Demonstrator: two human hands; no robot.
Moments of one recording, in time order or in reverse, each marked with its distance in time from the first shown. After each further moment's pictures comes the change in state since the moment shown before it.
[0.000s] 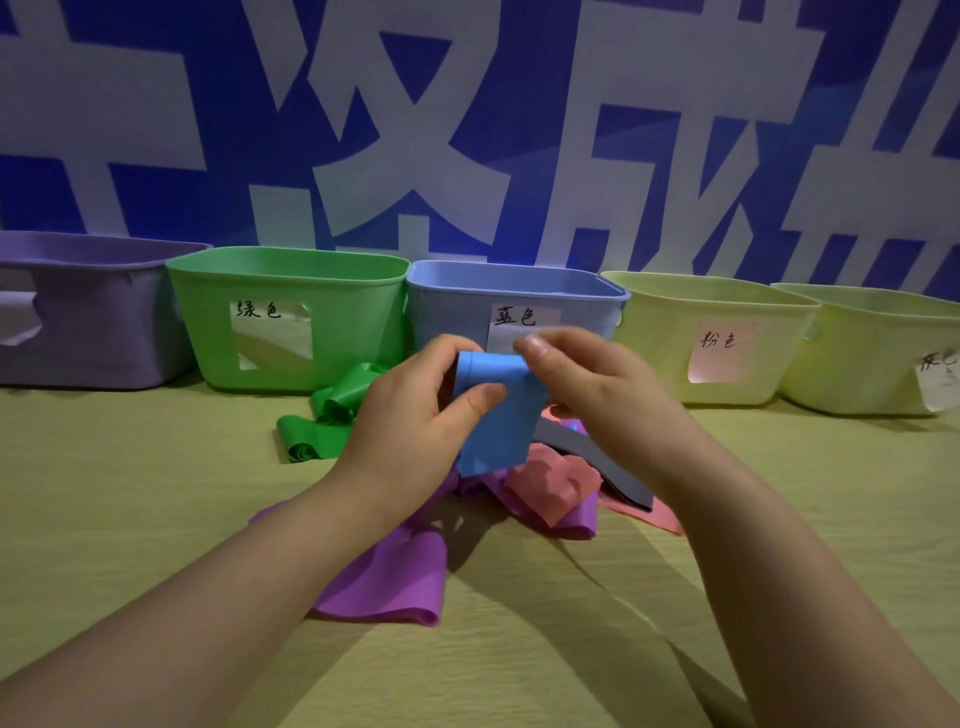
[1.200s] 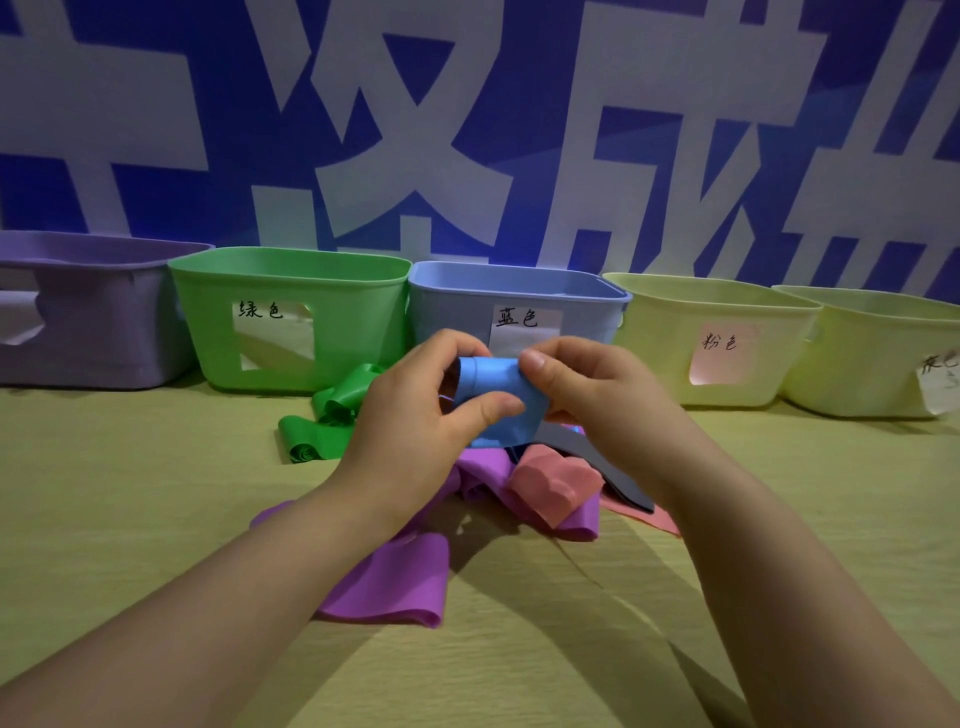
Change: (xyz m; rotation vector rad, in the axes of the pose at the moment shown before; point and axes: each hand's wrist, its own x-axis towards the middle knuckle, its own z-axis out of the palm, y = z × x) left_hand -0.002 0.006 0.000 -0.077 0.034 -0.026; right_hand 0.004 0.005 0.004 0.120 -0.003 0.044
